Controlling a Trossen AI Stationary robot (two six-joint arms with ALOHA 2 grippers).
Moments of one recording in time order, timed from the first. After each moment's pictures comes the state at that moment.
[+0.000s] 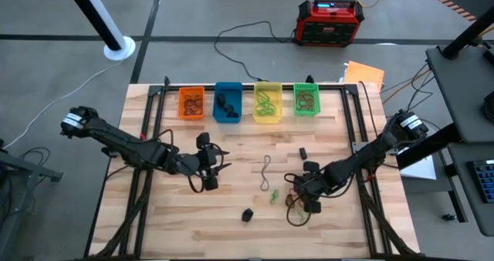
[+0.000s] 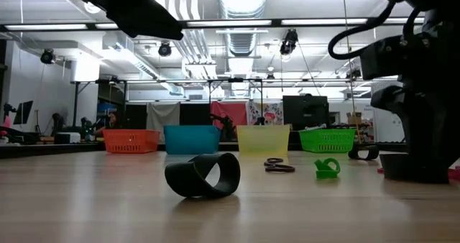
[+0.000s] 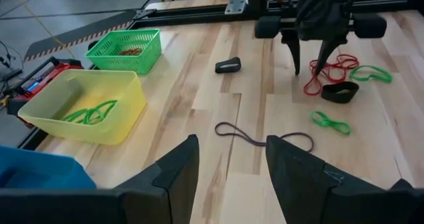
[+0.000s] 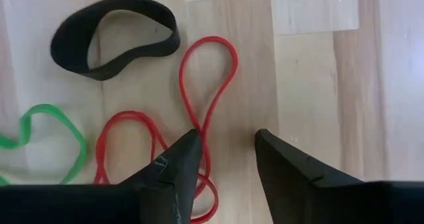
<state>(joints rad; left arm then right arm) -0.36 1.23 0.74 -0.04 -0.58 -0.15 0.48 1.57 0.76 -0.48 0.11 0.55</state>
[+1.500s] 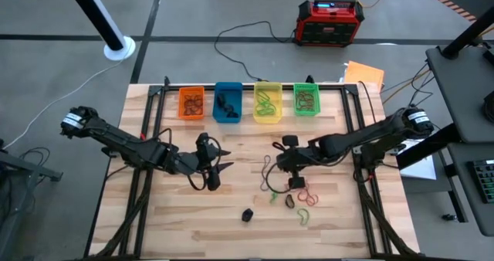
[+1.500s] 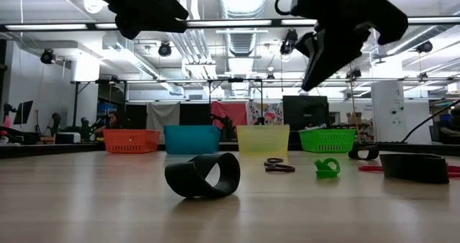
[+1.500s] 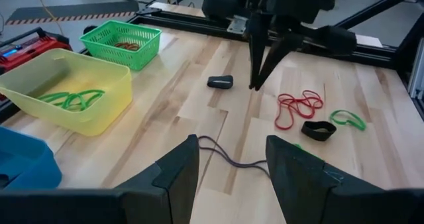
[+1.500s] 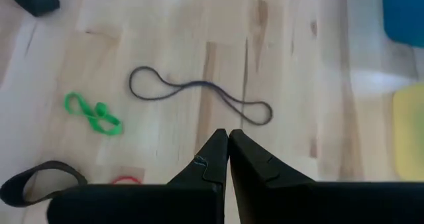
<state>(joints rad) -0.36 1.23 0.76 0.00 -0.57 -0.36 0.19 1.47 0.97 -0.49 0.16 -0.01</state>
